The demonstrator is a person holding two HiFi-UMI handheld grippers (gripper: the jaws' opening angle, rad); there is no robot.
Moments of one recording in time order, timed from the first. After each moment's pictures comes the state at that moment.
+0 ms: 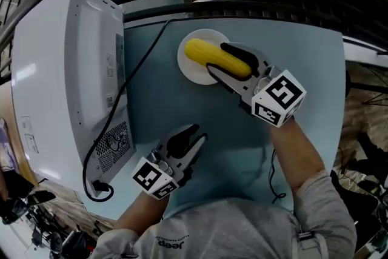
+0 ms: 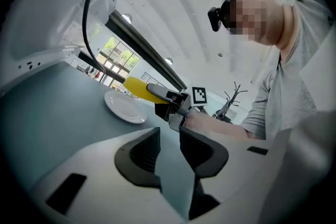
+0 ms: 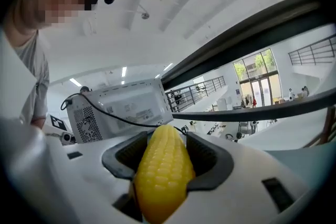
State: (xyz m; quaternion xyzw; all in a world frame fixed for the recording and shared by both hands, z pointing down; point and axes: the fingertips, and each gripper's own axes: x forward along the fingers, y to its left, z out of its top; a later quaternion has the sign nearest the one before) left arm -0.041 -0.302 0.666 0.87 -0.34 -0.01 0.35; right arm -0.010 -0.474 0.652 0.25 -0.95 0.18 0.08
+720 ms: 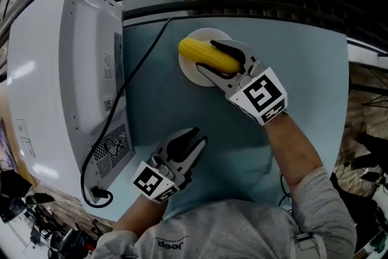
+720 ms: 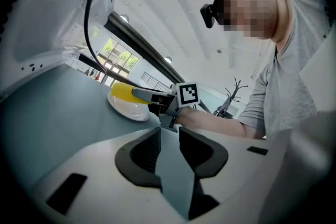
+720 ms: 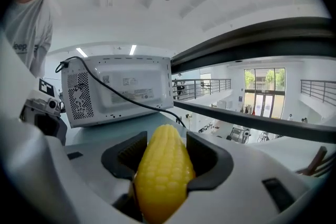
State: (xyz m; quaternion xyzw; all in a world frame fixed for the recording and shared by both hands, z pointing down) left arm -0.044 -0.298 0.676 0.88 -0.34 0.00 0.34; right arm -0.041 -0.481 0.690 0.24 -0.95 0.09 0.18
